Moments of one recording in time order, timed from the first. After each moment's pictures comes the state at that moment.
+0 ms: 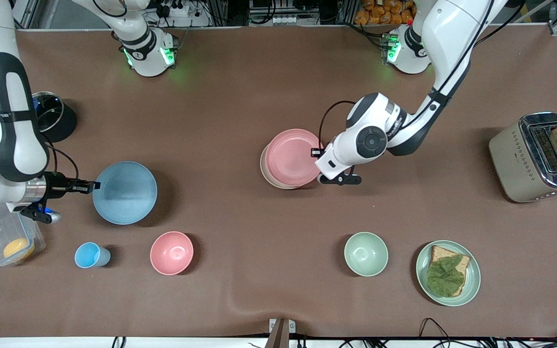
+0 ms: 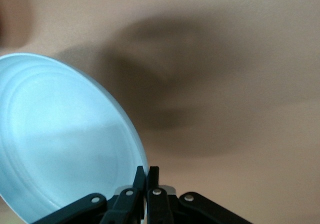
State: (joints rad) left arm -0.12 0.55 -0.55 -1.86 -0.07 2.19 -0.56; right arm -0.12 0.49 -0.08 -1.72 0.29 1.83 -0.07
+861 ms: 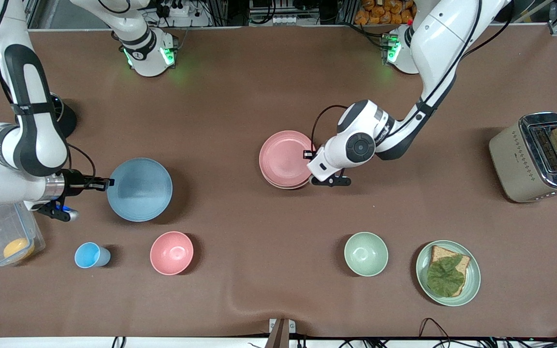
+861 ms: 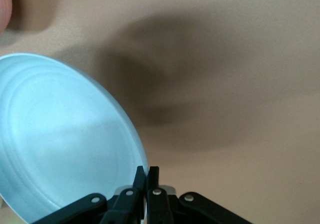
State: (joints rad) left arm -0.14 0.63 -0.54 -1.84 -0.06 2.25 -0.56; right arm -0.05 0.45 -0.08 -1.75 0.29 1.83 0.01
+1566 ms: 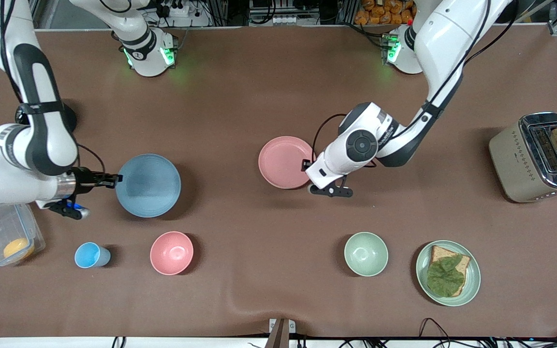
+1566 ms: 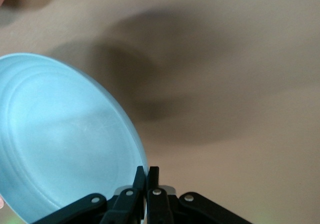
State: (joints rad) left arm -0.13 0.61 -0.54 -1.71 0.07 2.22 -0.56; right arm 0.03 0.45 -0.07 -1.76 0.30 1.79 0.11
